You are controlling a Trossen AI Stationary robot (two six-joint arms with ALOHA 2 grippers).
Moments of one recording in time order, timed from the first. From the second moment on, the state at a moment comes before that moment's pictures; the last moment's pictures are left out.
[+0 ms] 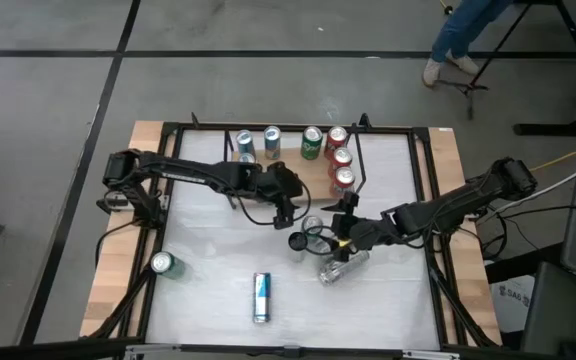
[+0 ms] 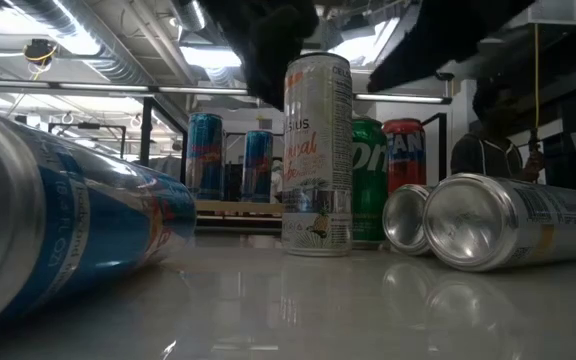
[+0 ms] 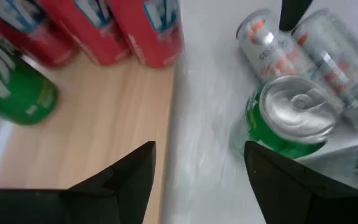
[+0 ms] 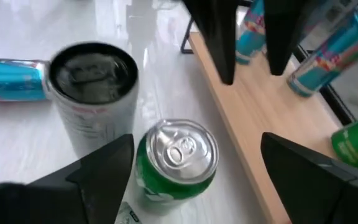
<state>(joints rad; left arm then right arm) 0.03 1.71 1.36 -0.50 -0.18 -0.08 0.37 1.37 0.89 -0.20 0.55 0.14</state>
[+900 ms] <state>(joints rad) 0.03 1.47 1.36 -0.76 -0.17 -0.10 0.20 1.42 1.13 -0.48 0.16 0.17</state>
